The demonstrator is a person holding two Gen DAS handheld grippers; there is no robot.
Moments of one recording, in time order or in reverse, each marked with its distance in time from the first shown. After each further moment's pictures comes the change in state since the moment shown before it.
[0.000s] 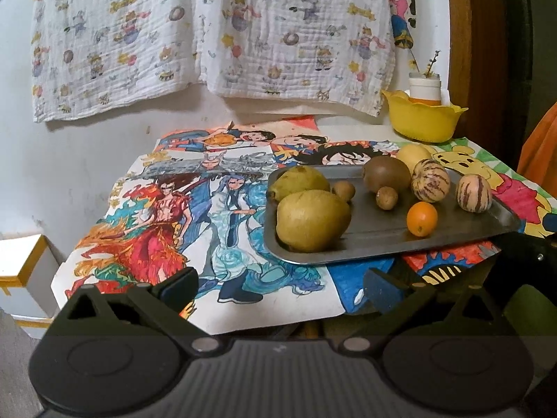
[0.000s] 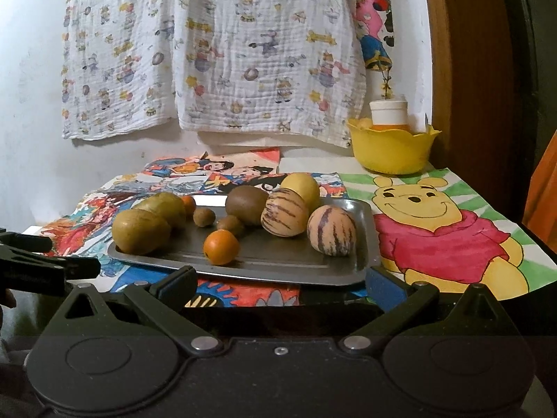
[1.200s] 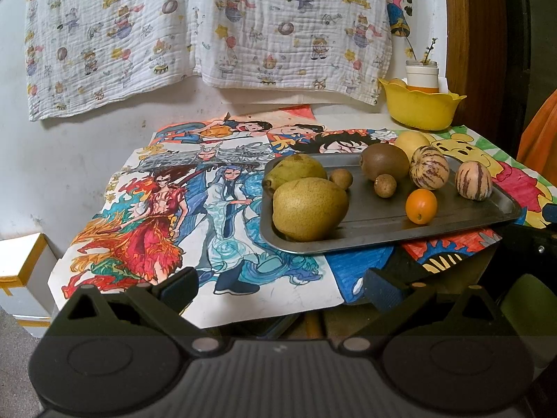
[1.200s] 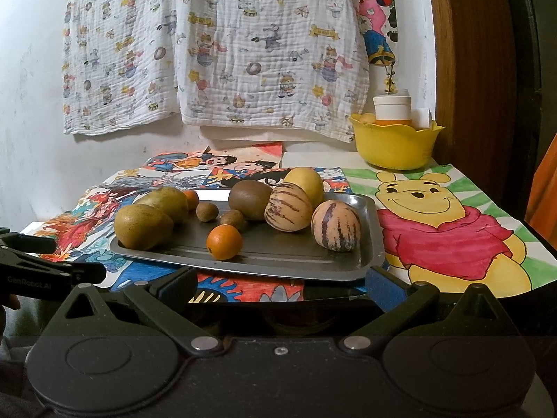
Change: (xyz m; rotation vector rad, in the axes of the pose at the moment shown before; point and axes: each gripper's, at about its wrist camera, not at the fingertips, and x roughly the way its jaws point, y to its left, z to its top) left arm 0.003 -0.004 0.000 0.020 0.028 -0.002; right arm 0.002 0.004 -0.002 -0.003 0.011 0.010
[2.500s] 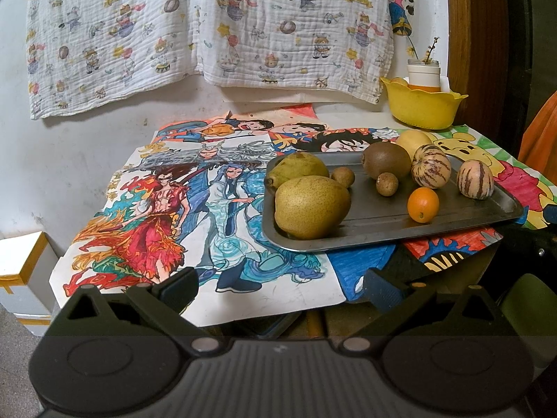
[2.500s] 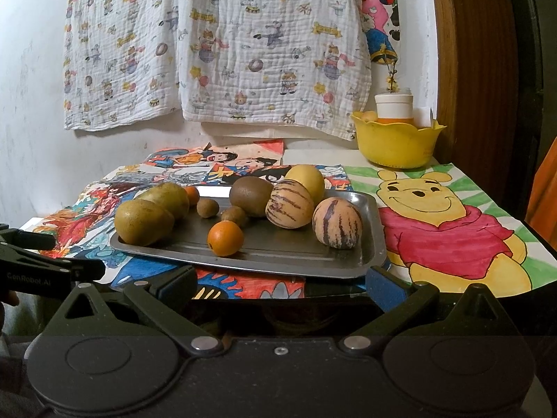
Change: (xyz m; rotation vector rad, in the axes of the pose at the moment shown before) left arm 0.000 0.001 0.000 0.001 0.001 0.001; right arm 0.000 0.001 -0.002 -0.006 0.010 0.001
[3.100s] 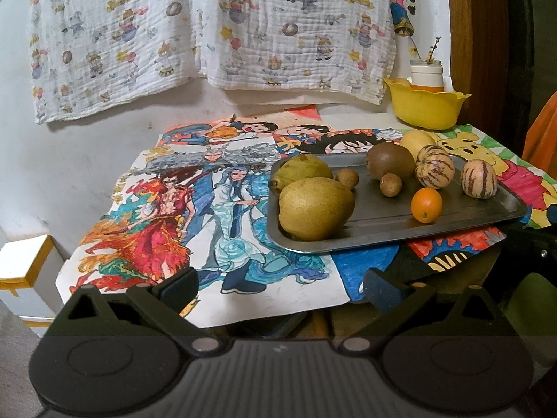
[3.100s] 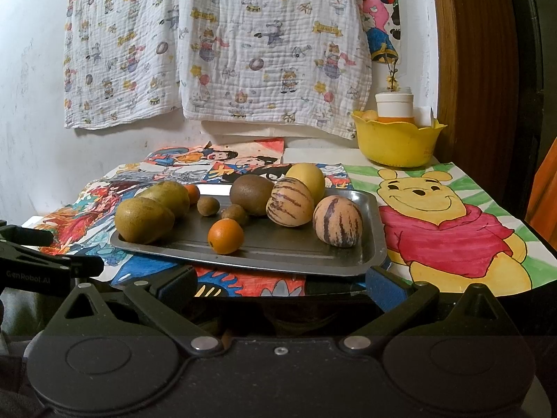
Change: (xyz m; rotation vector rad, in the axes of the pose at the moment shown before) left arm -0.001 0.000 -0.001 0.010 -0.007 0.026; right arm 0.000 0.000 0.000 -0.001 0.002 0.000
